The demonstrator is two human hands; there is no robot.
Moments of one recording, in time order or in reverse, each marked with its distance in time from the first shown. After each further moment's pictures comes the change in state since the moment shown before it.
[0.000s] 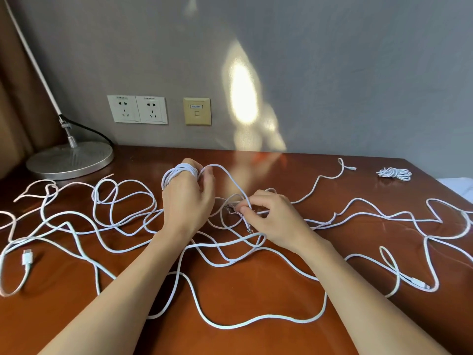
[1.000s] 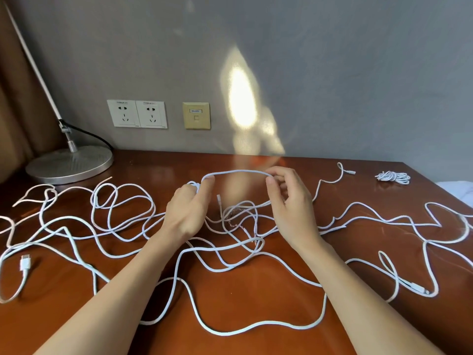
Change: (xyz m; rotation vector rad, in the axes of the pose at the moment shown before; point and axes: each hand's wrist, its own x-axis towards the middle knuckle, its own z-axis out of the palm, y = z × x) left_hand 0.001 -0.004 -0.003 -0.178 -0.379 -0.272; right_hand 0.004 -0.001 -0.013 0.048 0.485 -0.042
